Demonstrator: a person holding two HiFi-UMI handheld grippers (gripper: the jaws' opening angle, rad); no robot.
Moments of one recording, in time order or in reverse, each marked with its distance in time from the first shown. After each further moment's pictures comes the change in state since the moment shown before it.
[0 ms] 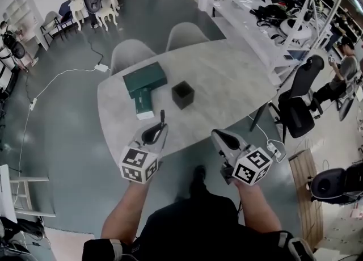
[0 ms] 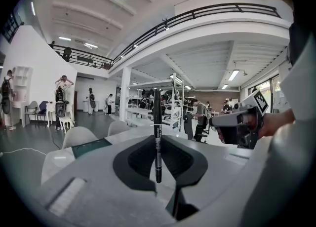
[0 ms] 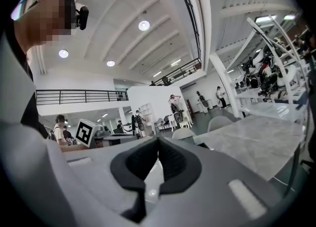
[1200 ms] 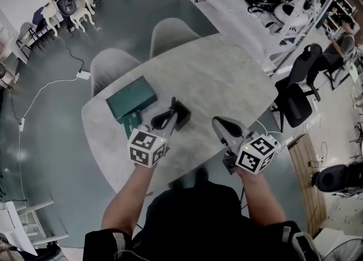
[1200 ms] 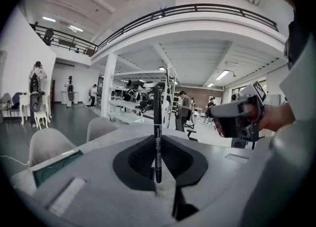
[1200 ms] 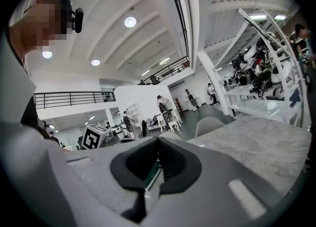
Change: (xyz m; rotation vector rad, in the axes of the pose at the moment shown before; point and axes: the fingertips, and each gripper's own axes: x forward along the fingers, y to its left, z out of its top) left arm 0.215 0.124 0.023 0.002 0.092 -0.228; right arm 0.160 -0.141 0.064 0.065 0.015 -0.121
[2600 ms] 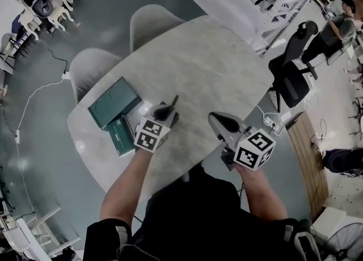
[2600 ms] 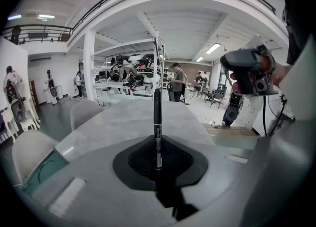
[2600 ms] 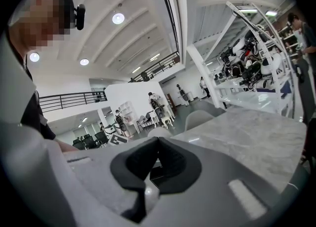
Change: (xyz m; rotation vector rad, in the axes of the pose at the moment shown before) left arm 0.154 0.031 -0.097 0.161 0.289 -0.124; right arm 0.019 -0.099 -0.010 0.078 0.046 -0.080
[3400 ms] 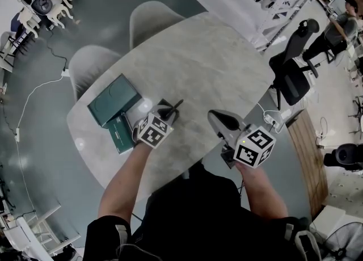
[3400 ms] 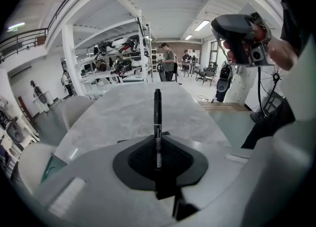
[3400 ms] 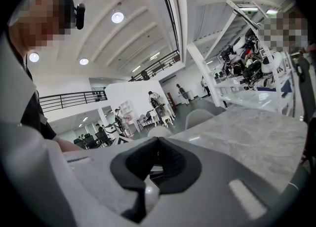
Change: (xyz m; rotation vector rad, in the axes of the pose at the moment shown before) left arm 0.016 -0.011 -0.037 0.166 0.216 -0.068; right arm 0.004 0.000 -0.002 0.004 0.016 0.002
